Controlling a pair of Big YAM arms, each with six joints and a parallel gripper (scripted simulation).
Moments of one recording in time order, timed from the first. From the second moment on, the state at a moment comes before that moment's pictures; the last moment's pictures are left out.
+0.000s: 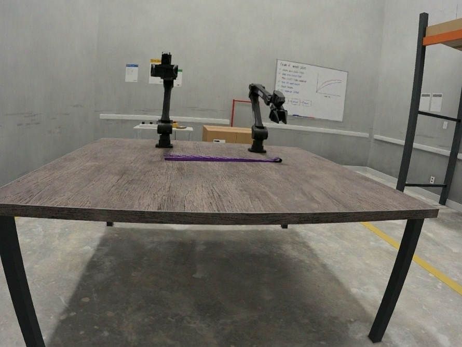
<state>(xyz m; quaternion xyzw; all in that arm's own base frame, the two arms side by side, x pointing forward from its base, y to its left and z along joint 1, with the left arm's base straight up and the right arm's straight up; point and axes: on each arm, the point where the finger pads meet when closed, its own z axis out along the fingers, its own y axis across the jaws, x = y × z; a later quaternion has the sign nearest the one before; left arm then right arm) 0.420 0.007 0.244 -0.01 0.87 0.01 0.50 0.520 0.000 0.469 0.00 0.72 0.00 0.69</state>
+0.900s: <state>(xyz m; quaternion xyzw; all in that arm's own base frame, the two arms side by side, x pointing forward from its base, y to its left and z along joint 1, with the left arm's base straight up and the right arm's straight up) 0.347 0.017 0.114 -0.02 0.93 0.01 0.38 0.520 0.000 0.469 0.00 0.72 0.00 0.69</state>
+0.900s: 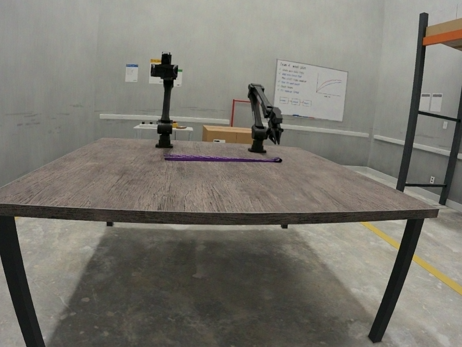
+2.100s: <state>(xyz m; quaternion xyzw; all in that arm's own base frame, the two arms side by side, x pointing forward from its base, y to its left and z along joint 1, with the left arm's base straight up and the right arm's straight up) 0.324 0.019 0.070 -0.03 0.95 0.01 0.33 0.520 0.000 0.469 0.00 0.72 0.00 0.69</state>
